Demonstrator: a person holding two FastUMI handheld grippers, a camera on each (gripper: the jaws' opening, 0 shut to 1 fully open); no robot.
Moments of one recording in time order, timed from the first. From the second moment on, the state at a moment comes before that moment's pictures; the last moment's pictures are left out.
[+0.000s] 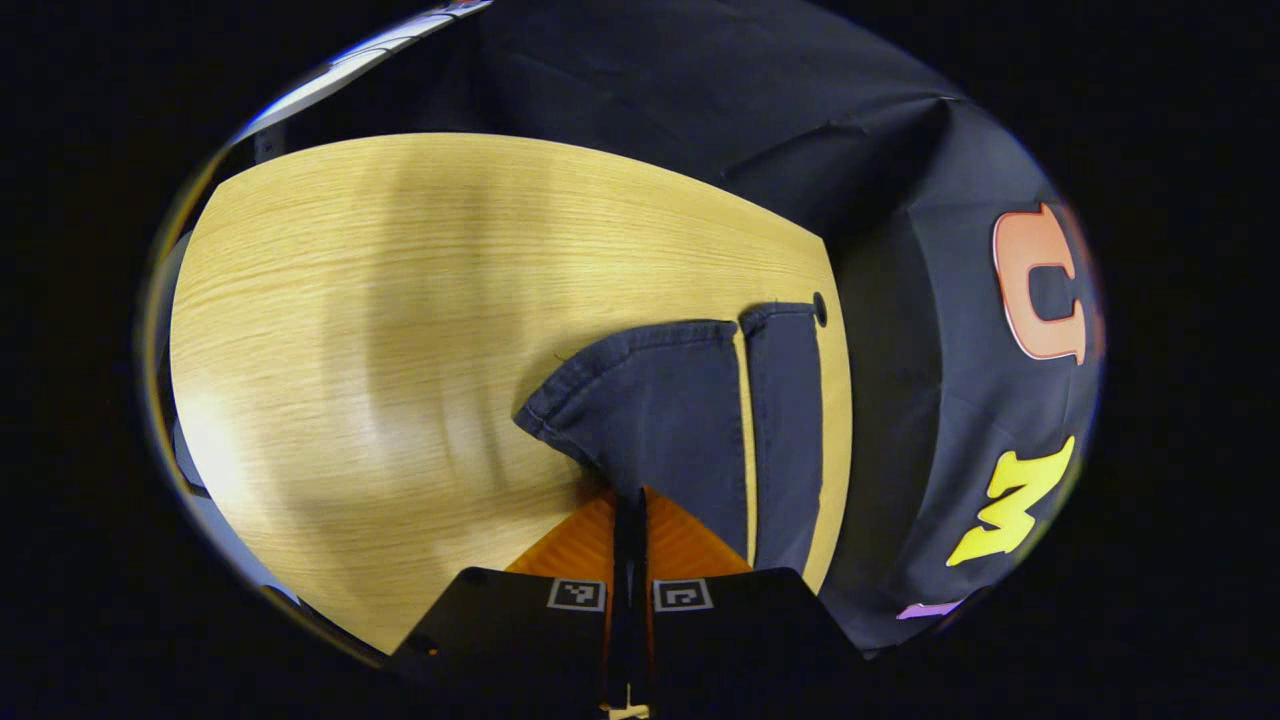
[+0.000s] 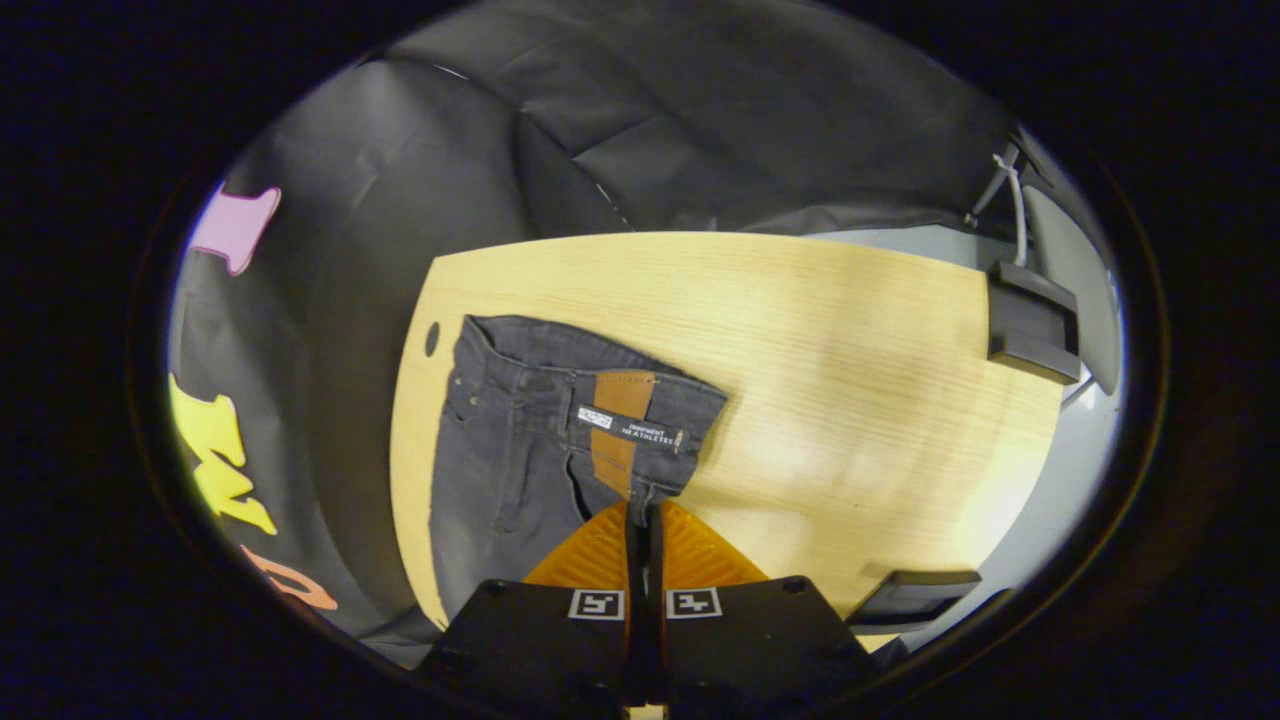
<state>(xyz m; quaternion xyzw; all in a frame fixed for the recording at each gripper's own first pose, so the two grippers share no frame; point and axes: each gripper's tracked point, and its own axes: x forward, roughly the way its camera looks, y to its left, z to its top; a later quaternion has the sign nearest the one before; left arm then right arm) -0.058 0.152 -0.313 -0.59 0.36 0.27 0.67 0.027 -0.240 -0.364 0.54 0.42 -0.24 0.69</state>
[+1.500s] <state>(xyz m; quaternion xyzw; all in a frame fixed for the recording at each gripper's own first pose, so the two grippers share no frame) 0.244 0.150 -0.363 -0.53 0.46 0.14 0.70 0.297 -0.215 -0.387 0.49 0.43 -0.15 0.74</state>
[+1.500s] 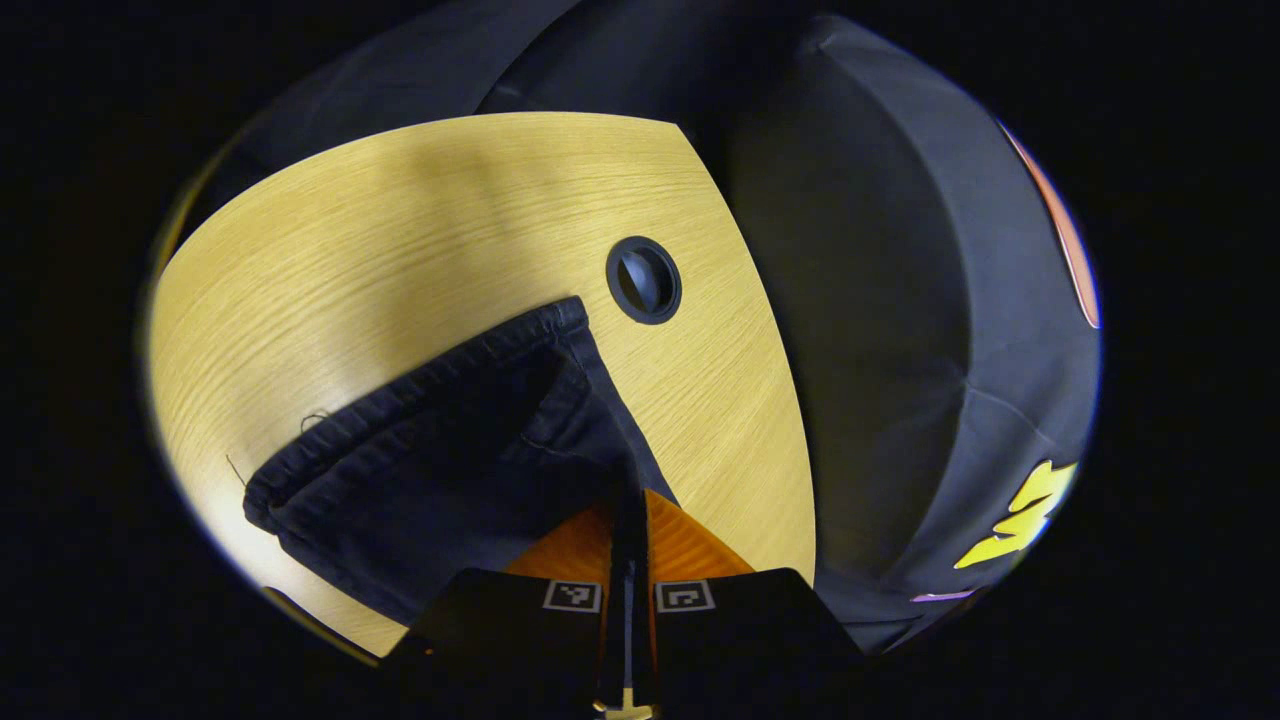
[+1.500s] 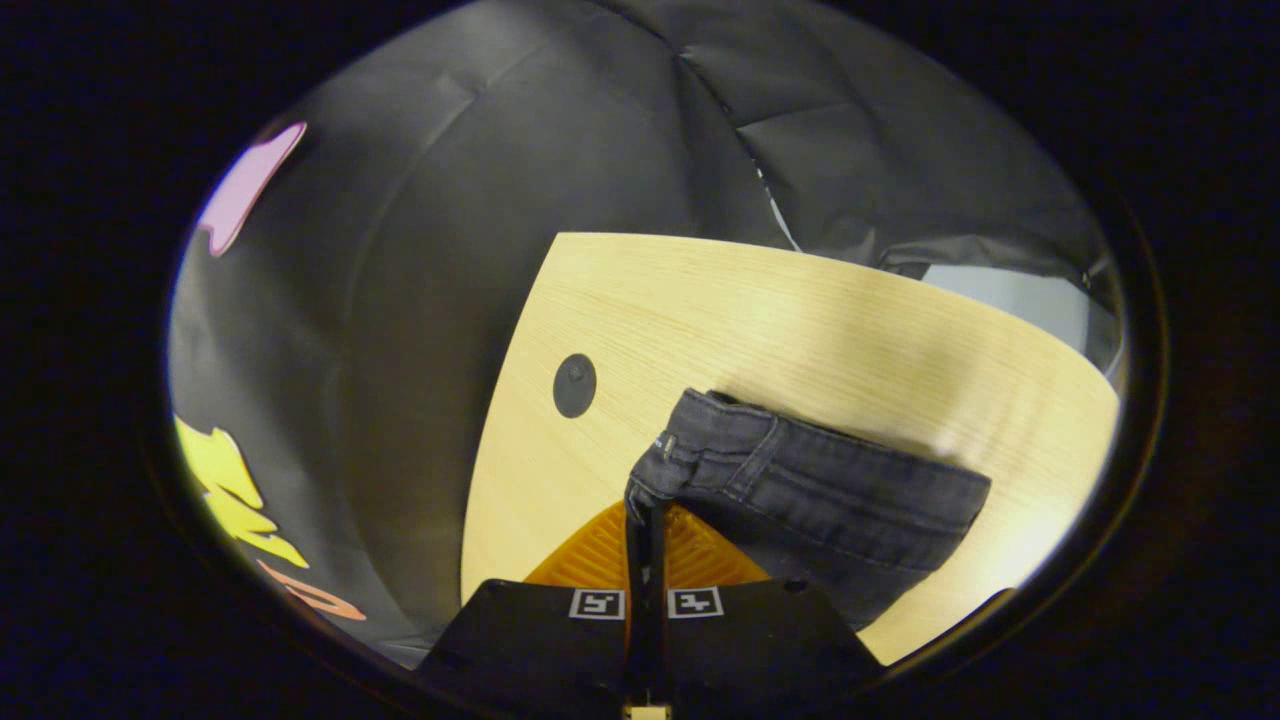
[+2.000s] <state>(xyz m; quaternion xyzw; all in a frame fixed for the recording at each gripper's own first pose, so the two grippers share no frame) 0.247 0.144 -0.322 -0.49 0.45 0.13 0.74 0.305 -0.192 -0.359 0.43 0.42 -0.11 0.79</state>
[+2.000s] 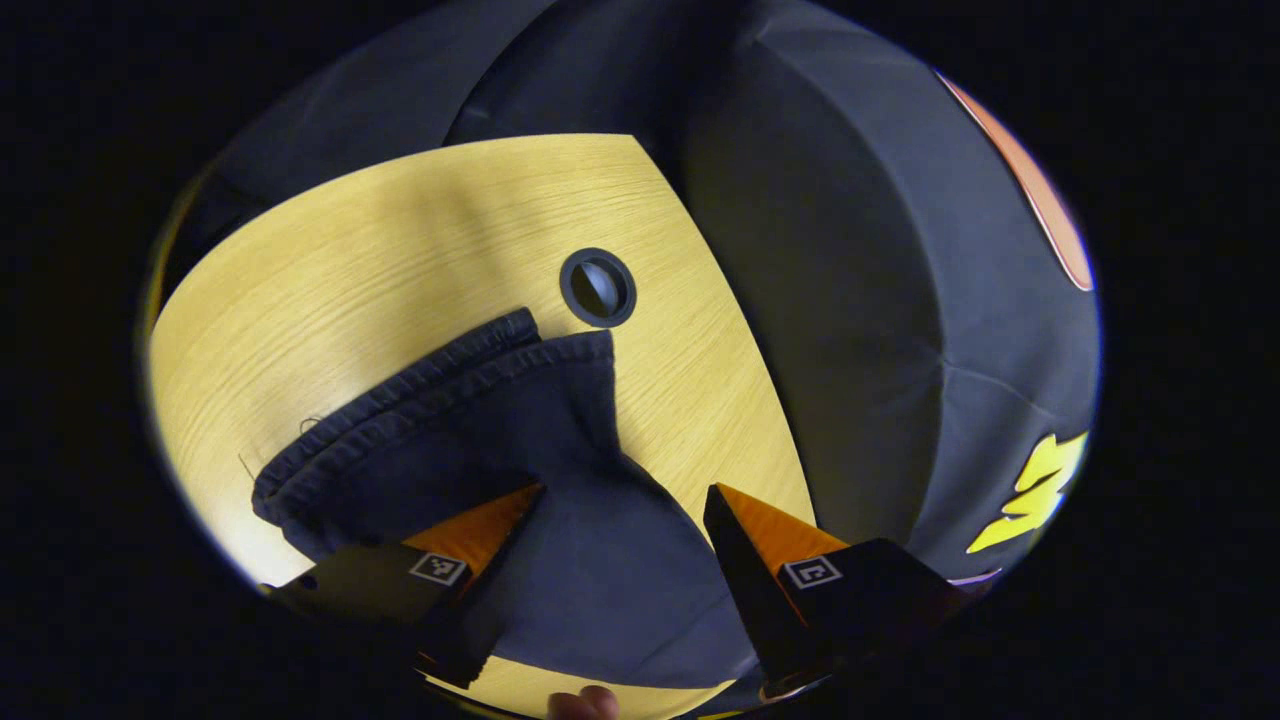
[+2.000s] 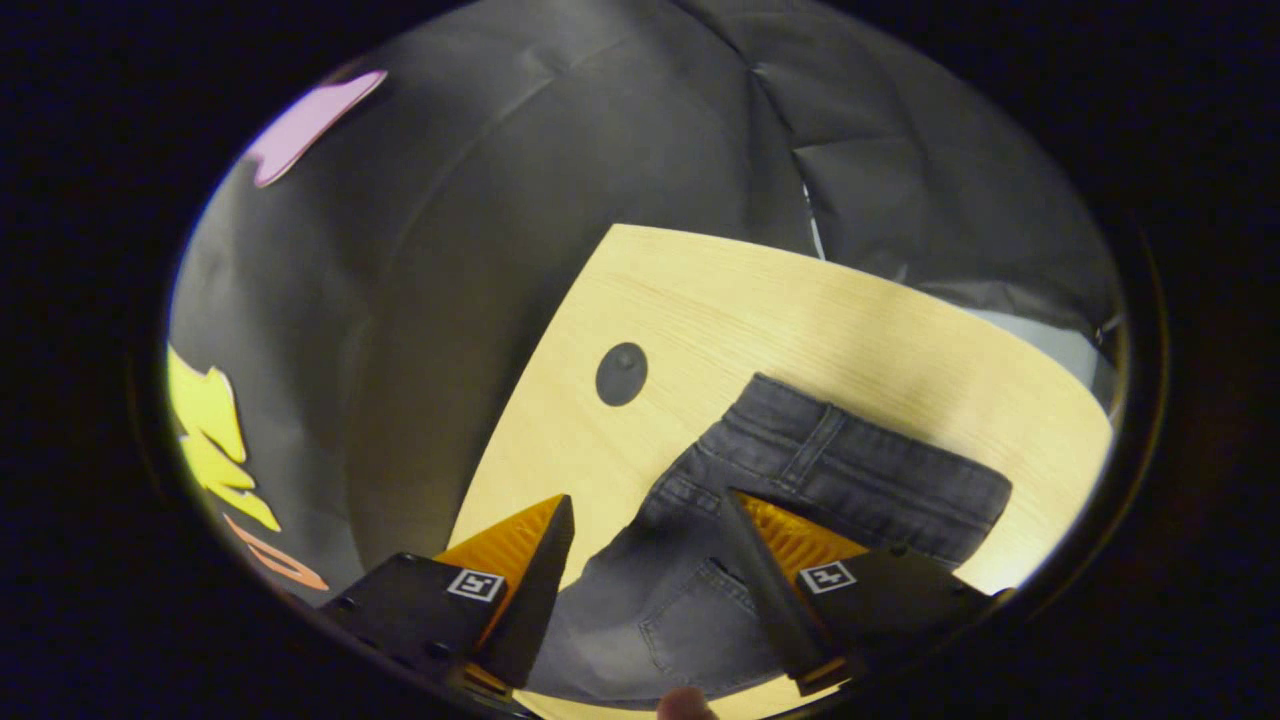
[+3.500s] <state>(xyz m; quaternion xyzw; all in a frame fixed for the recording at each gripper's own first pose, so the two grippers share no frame) 0.066 -0.022 -0.046 -0.01 0.16 -0.04 0.99 0.061 -0.217 -0.229 0.14 0.19 -0.09 0.97</state>
